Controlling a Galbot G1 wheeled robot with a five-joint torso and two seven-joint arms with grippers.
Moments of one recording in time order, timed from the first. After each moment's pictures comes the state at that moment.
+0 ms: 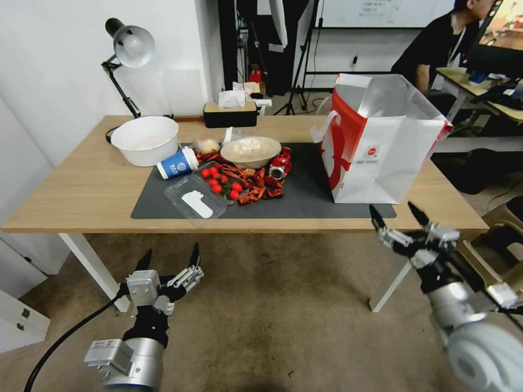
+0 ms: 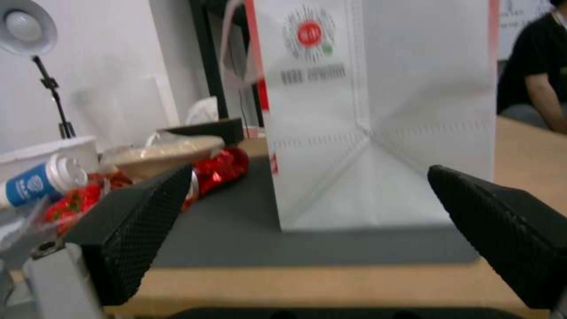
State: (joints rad) left arm 1.88 -1.47 -0.49 -2.38 -0.22 -0.01 -0.06; right arm -1.73 0.90 0.61 2.11 0.74 0.33 0.04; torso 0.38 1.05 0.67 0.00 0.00
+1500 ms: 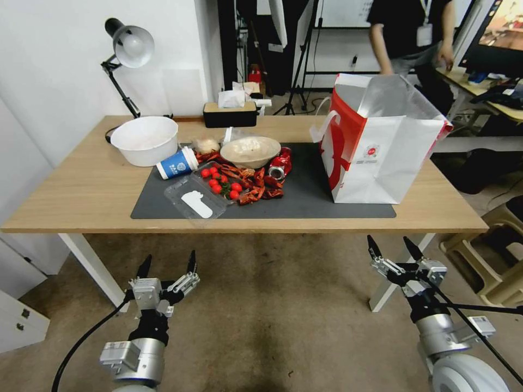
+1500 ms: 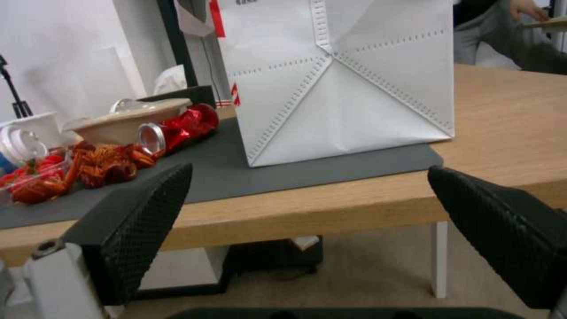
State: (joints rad) left arm 1.84 -1.47 -0.52 -2.22 -0.21 -0.12 -0.07; right arm -1.73 0.97 0.57 2.04 0.71 0.33 0.05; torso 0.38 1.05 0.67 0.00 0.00
